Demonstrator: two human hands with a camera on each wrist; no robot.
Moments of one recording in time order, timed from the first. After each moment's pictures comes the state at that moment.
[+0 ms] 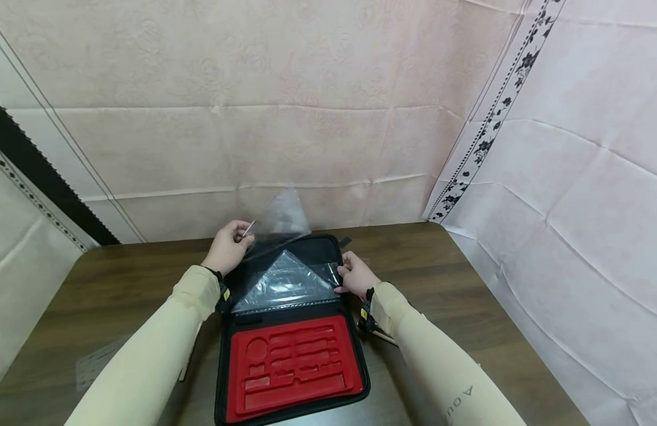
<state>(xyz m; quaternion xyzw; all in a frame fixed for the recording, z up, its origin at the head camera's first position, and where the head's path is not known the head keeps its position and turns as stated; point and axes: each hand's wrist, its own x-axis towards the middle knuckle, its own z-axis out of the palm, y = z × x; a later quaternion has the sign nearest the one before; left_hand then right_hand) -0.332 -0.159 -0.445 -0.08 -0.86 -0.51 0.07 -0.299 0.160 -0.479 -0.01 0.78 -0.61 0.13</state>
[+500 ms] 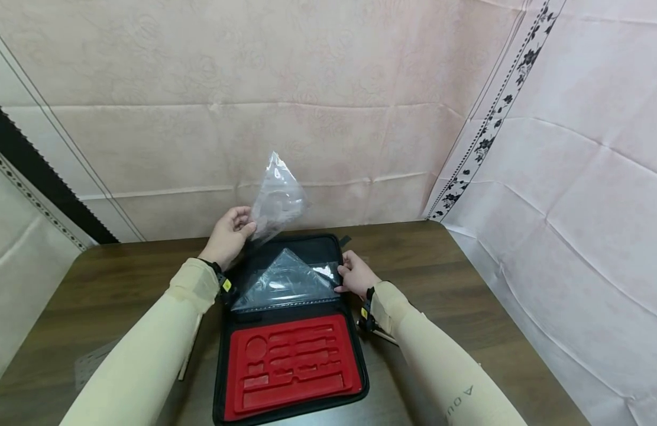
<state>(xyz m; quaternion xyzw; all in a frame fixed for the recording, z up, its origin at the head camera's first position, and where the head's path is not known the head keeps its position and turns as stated) -0.332 -0.146 -0.421 -0.08 -0.77 -0.64 0.05 -0.300 0.164 -0.479 -0.01 0.79 -0.60 0.15</state>
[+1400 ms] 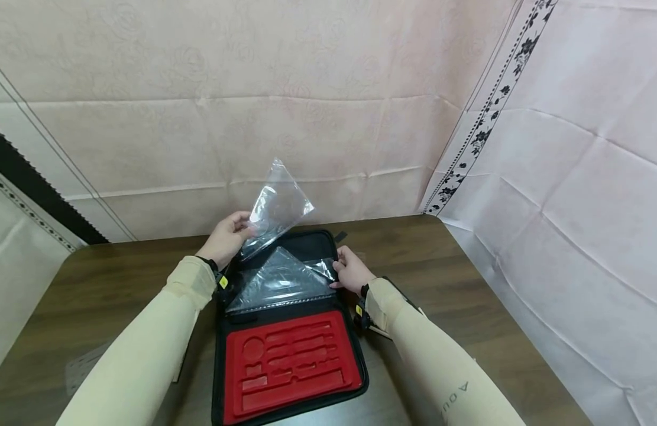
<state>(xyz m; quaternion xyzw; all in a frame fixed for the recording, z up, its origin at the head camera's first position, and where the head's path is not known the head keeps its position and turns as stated) -0.345 -0.145 -0.438 -0.11 -0.76 -0.64 -0.02 -0.304 0.162 -0.477 -0.01 0.80 -0.58 0.15</state>
